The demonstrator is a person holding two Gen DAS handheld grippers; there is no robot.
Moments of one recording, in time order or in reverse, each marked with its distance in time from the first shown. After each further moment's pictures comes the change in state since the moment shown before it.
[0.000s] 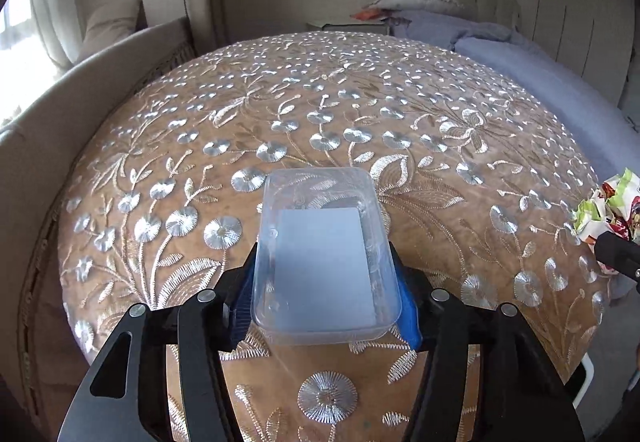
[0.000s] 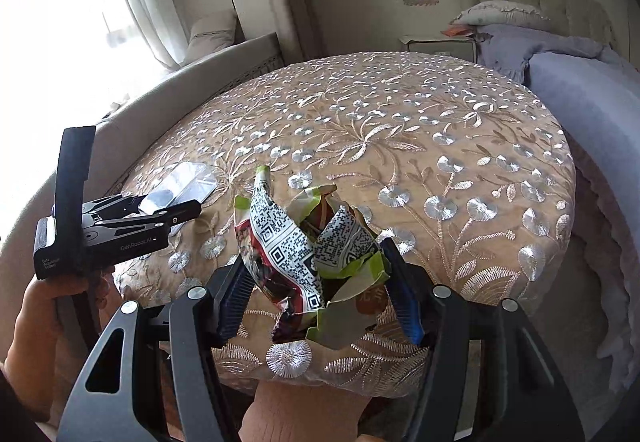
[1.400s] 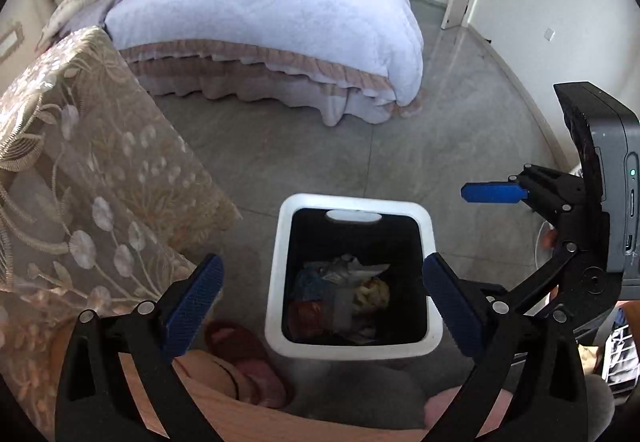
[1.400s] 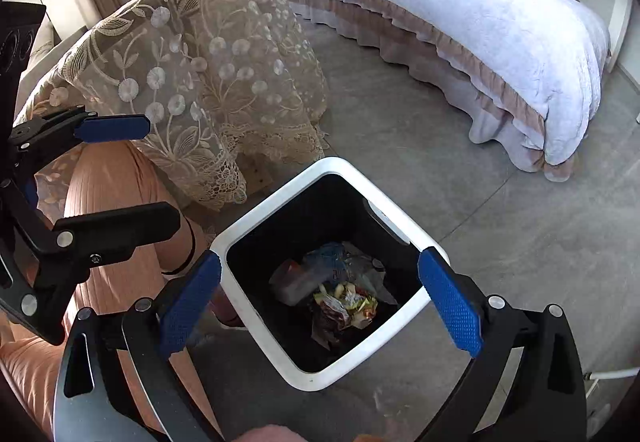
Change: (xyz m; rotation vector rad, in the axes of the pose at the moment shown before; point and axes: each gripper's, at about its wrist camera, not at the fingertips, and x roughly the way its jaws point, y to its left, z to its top) left arm -0.024 -0.317 -0.120 0.738 0.169 -0.740; right arm -0.131 -0.113 -0.238 0.433 0.196 -0.509
